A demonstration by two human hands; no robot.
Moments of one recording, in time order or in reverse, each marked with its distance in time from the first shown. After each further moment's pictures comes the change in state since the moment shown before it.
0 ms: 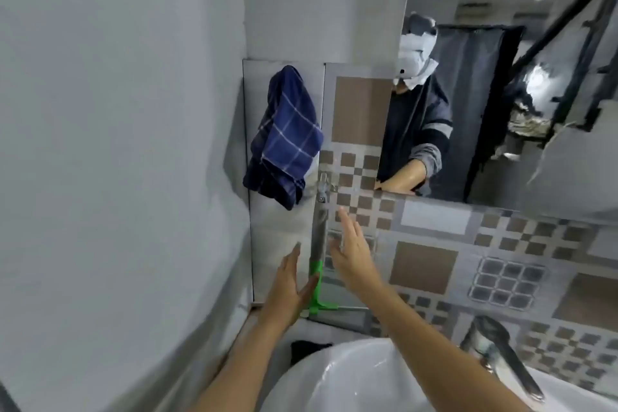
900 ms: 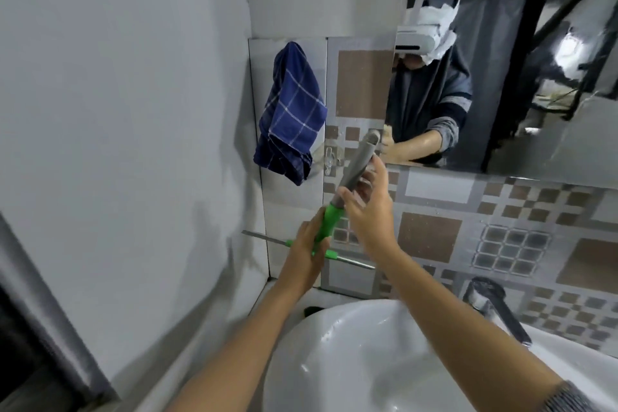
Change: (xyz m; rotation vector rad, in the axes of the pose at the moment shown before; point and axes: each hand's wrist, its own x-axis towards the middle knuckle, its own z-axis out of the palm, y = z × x) left_hand -0.014 0.046 -0.009 -0.042 0.013 0.218; right_hand -0.019 -0.051 -0.039 0.435 0.288 -0.109
